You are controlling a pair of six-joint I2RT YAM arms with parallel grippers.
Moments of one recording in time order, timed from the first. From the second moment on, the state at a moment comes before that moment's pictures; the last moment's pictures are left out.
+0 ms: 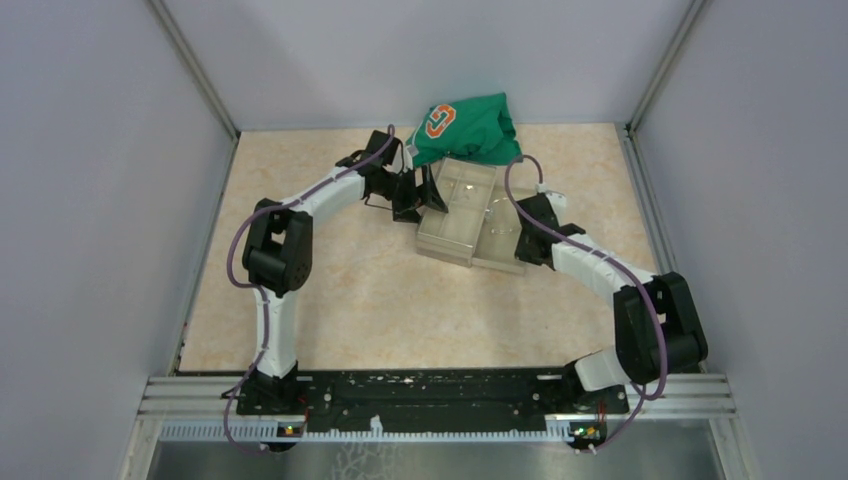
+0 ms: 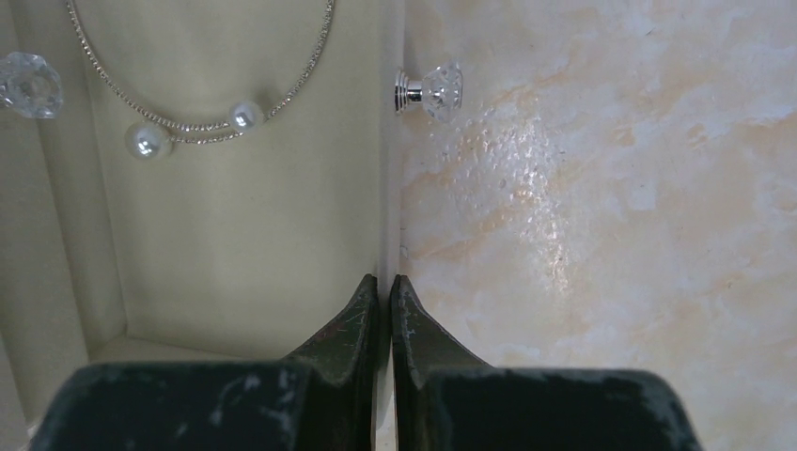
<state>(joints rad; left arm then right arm) -0.46 2.13 1.67 -0.48 0.57 -0.61 0.35 1.42 0.82 -0.39 0.30 0.57</state>
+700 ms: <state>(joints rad) -0.46 2.13 1.67 -0.48 0.57 -0.60 0.42 1.53 0.81 -0.27 0.23 0.54</state>
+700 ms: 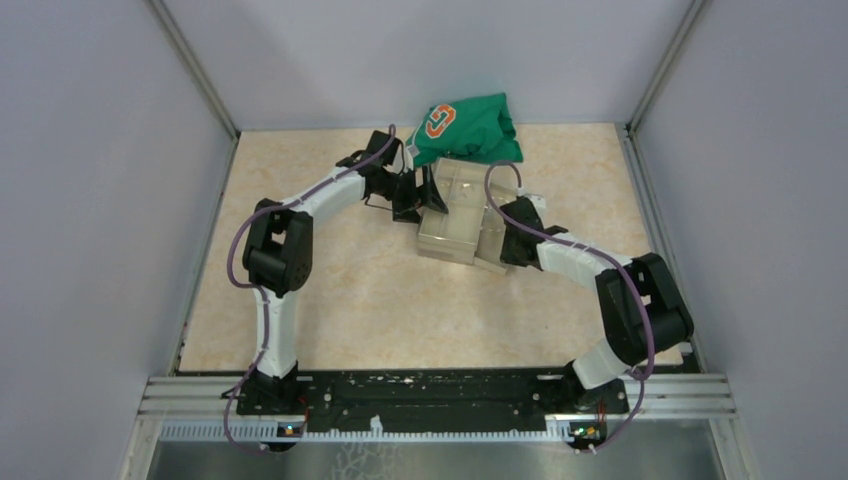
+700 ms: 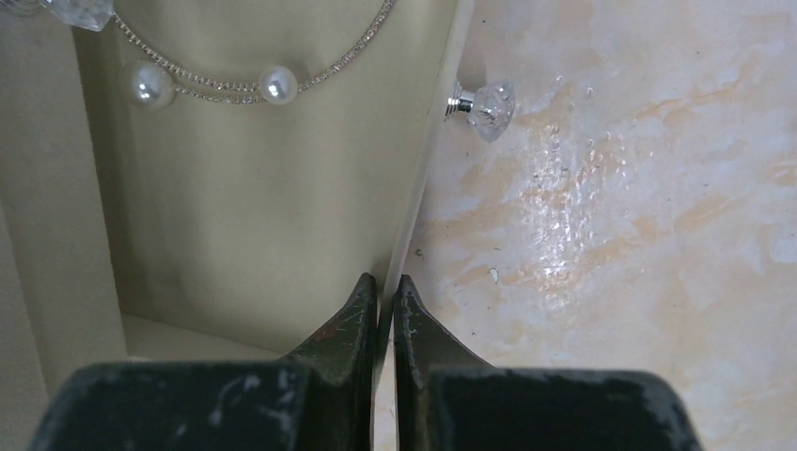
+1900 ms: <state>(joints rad) -0.47 2.13 1.67 -0.56 0.61 -0.49 0.38 1.25 0.68 -0.40 0.23 0.46</state>
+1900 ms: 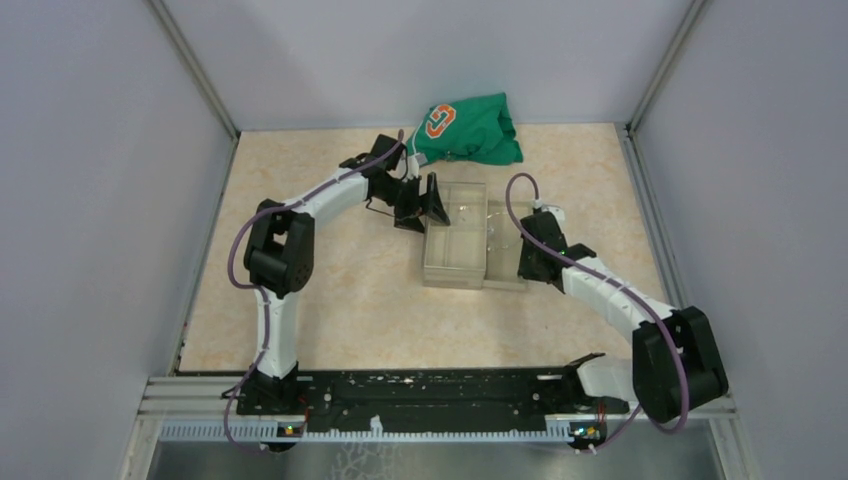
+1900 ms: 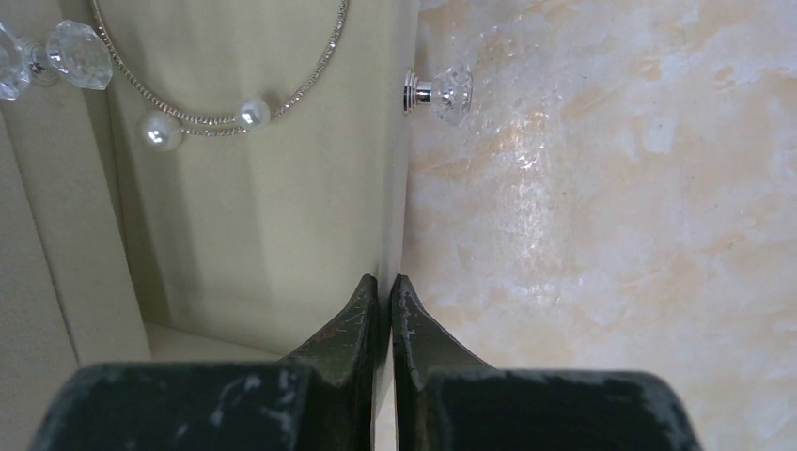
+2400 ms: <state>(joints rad) -0.40 2.12 1.77 -0.68 0.53 -0.37 0.43 1.18 0.68 -0.49 0.23 0.58</state>
